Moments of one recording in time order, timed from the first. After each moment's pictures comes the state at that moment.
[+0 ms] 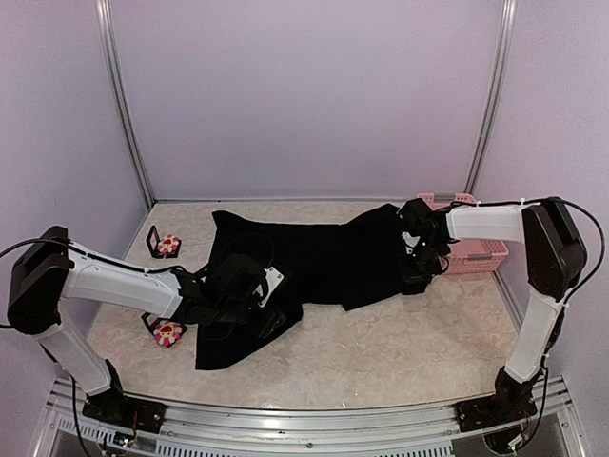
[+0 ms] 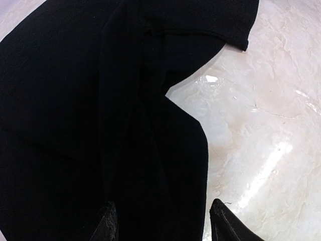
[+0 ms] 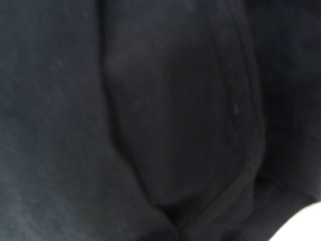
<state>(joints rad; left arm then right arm) -0.97 1.62 0.82 -0.04 -0.16 -0.10 0.43 1.84 1.24 -0.68 0.08 0.33</state>
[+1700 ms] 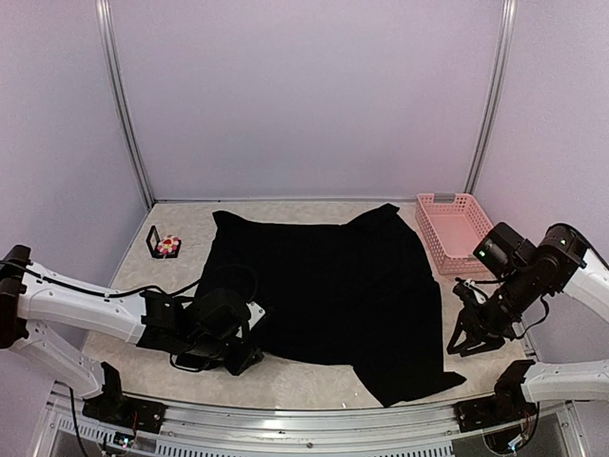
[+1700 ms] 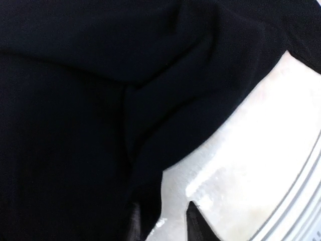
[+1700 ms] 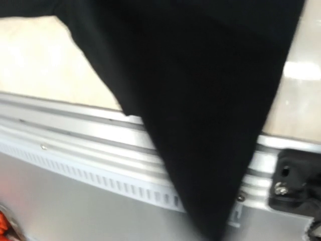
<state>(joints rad) -1.13 1.39 0.68 -0.28 -0.14 -0.33 0.64 0.90 0.93 -1.37 -0.40 0.71</state>
